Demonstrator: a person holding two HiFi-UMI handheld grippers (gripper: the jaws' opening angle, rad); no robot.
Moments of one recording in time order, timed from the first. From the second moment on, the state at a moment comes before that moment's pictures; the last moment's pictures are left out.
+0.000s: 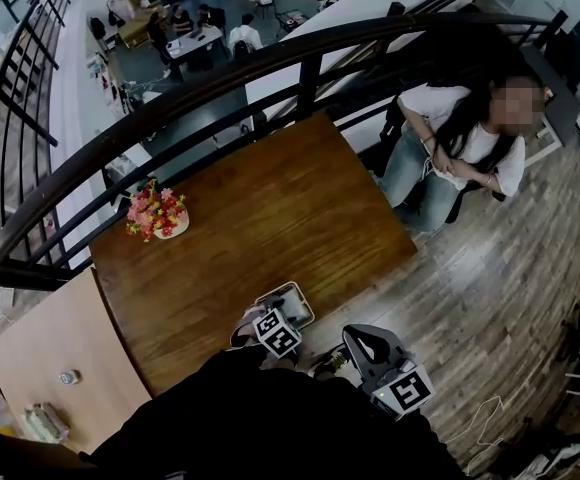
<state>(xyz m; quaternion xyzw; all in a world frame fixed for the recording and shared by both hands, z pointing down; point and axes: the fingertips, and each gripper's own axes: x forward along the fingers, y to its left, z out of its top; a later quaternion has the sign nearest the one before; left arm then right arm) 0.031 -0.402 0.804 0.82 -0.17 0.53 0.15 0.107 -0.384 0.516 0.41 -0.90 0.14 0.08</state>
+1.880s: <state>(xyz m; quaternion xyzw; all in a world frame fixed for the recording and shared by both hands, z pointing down) 0.007 -0.487 0.721 0.83 -0.21 0.51 0.10 0.070 -0.408 0.524 0.38 -0.91 0.14 0.08</state>
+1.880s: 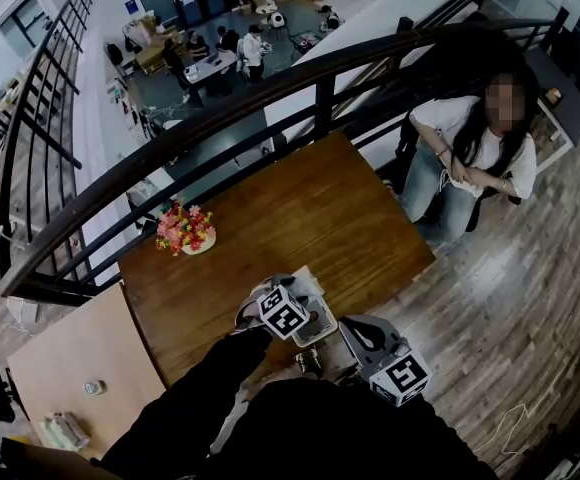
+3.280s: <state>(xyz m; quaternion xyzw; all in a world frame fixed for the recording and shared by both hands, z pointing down) -0.002 -0.545 0.813 0.80 -0.14 0.58 0.07 0.102 -0.423 0.544 0.43 -0.88 0.16 0.11</state>
